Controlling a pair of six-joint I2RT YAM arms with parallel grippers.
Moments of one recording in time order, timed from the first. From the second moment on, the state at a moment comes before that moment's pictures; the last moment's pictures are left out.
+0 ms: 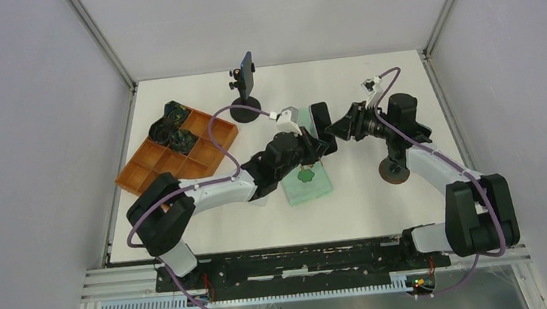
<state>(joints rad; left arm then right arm) -0.96 1.68 0.98 0.44 -0.18 -0.84 0.11 1.35 0.70 0.32 -0.77 0.48</state>
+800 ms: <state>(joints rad) -0.96 1.07 0.55 0.46 -0.05 -0.60 0.14 1.22 0.54 0.60 -1.08 0.36</state>
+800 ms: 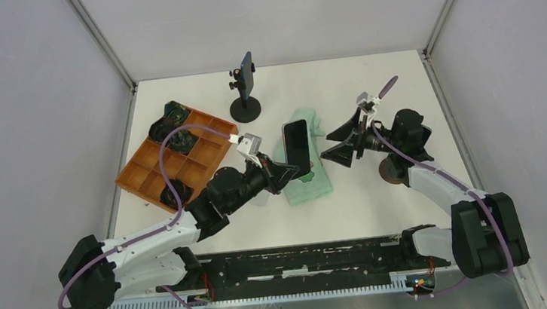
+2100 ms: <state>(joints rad) -0.96 0.92 0.50 0.24 0.26 -0.30 0.34 1.18 0.53 0.52 -1.23 0.19</state>
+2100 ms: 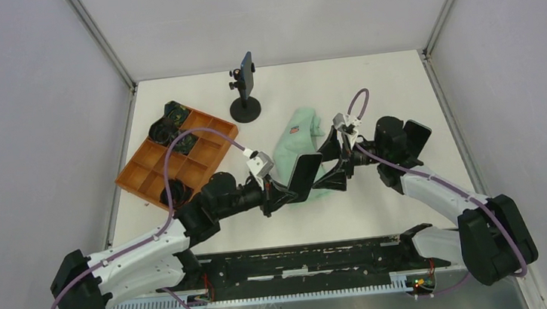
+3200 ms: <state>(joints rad) -0.85 0.98 0.42 0.32 0.48 -0.30 0.35 1.16 0.53 0.62 -1.30 0.31</state>
